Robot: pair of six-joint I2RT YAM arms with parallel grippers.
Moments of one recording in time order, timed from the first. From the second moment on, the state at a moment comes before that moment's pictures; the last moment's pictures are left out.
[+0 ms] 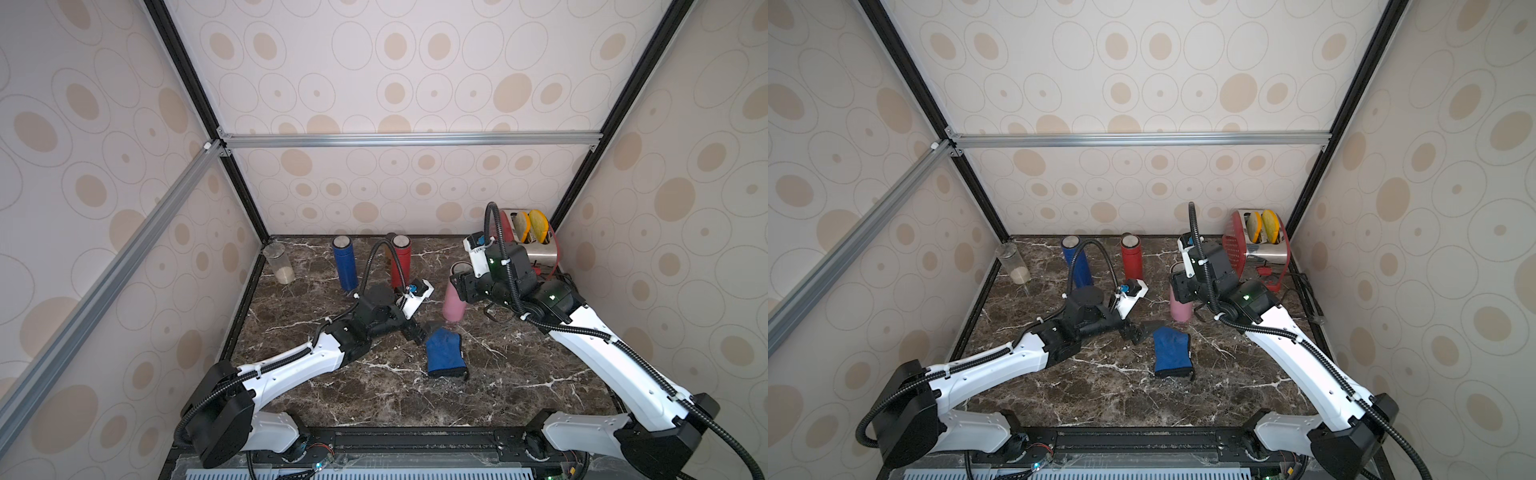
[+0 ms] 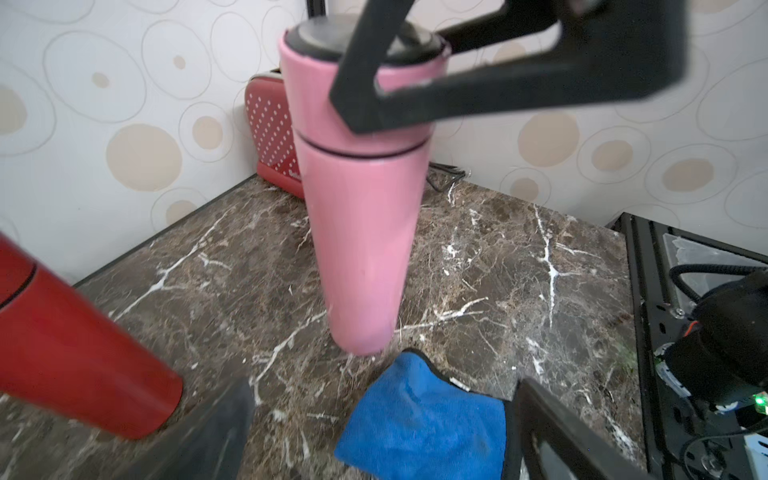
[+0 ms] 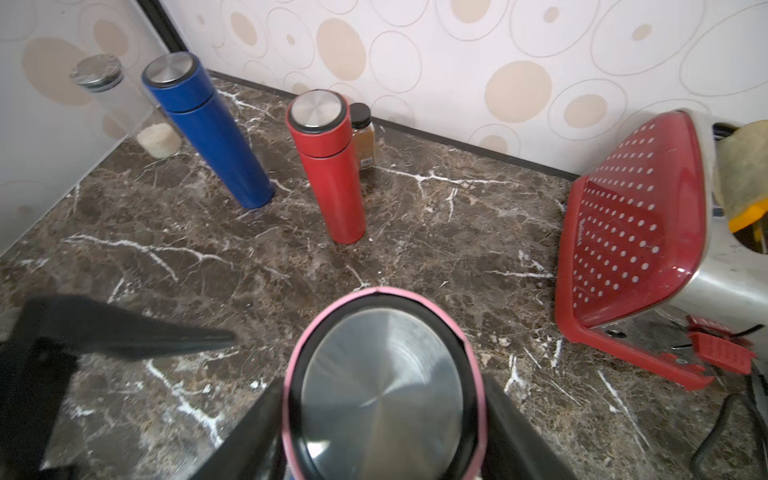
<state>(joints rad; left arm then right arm) -0.82 1.30 0.82 0.16 0.20 0.05 0.69 1.24 1.33 -0.70 0.19 0.13</state>
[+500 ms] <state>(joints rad) -0.83 0.87 0.61 -0.06 -0.19 -0.07 0.50 1.46 1.24 -0.34 0.14 0.09</state>
